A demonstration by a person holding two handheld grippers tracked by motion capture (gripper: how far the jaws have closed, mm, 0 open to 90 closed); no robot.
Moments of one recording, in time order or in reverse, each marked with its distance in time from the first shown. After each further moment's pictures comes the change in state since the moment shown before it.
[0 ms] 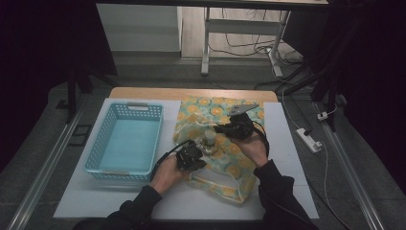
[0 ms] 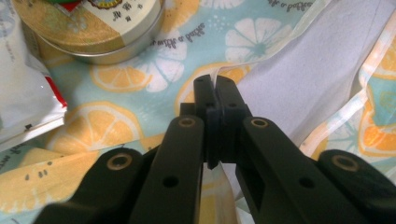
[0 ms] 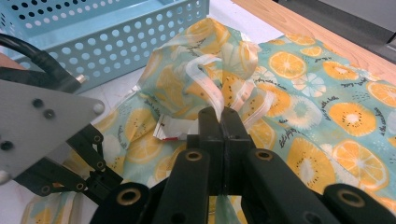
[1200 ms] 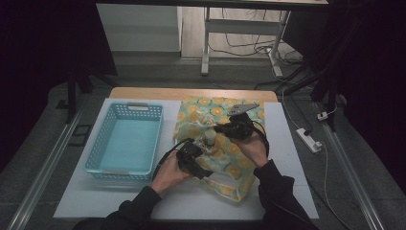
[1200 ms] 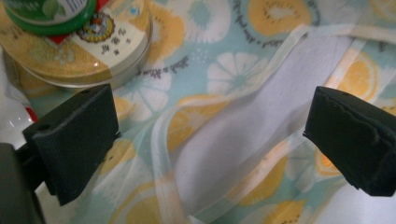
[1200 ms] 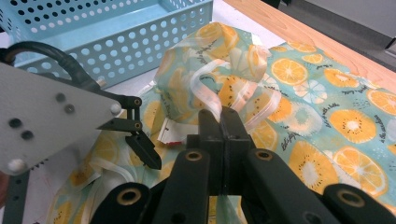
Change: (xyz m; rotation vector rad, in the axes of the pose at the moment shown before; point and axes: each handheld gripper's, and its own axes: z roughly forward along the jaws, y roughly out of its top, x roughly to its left) left arm 0.008 -0.002 0.009 -0.068 -0.106 -0.003; right arm 0.004 0.004 -0.003 -0.015 0.000 -0.009
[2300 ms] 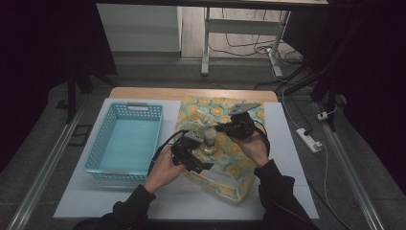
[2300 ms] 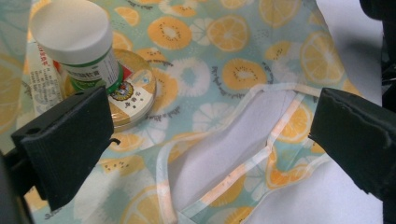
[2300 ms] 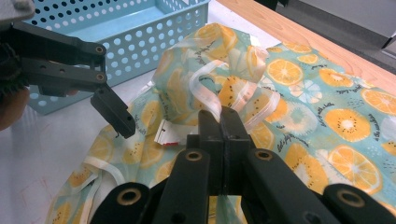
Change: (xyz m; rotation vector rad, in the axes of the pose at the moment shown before) left arm -0.013 0.014 -0.048 -0.161 0.020 -0.005; right arm -0.003 0.000 -0.002 -0.005 -0.008 0.007
